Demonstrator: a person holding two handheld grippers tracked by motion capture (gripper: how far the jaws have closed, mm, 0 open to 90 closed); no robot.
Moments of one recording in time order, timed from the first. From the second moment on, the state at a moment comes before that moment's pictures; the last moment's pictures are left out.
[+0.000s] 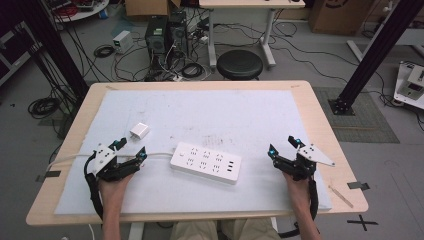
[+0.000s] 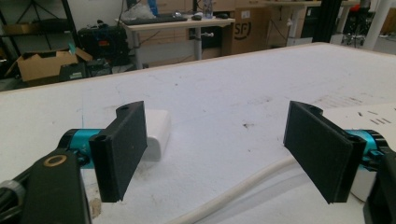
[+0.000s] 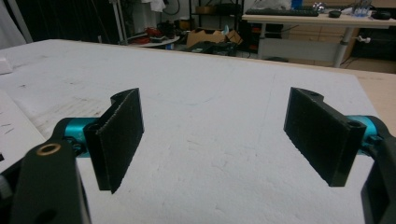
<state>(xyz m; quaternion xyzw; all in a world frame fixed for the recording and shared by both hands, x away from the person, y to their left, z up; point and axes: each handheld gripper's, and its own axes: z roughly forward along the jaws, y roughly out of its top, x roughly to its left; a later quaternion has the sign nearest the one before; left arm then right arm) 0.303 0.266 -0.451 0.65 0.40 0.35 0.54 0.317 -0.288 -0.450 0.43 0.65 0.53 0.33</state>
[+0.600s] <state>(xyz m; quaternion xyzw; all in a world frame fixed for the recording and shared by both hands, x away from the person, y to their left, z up) 0.330 0.274 -0.409 0.69 0.40 0.34 0.49 0.318 -0.285 -0.450 0.43 0.66 0.52 0.33</state>
